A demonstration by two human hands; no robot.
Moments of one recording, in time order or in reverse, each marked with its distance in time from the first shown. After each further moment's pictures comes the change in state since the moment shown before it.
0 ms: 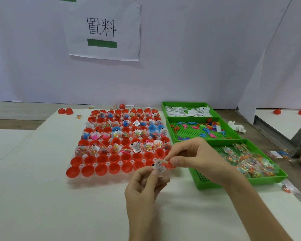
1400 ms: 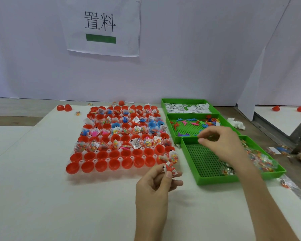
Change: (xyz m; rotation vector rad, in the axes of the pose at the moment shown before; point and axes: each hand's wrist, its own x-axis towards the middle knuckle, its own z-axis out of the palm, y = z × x) left_hand -0.009 -0.004 0.007 0.229 -0.193 0.040; right_hand -0.007 0.024 -0.058 -0.739 0.610 0.230
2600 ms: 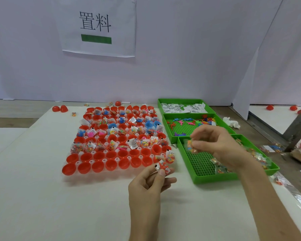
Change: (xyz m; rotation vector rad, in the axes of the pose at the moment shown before) left_hand 0.000 -0.001 -0.003 -0.113 0.080 -0.050; right_hand -0.009 -0.001 -0.007 0.811 -0.395 -0.098
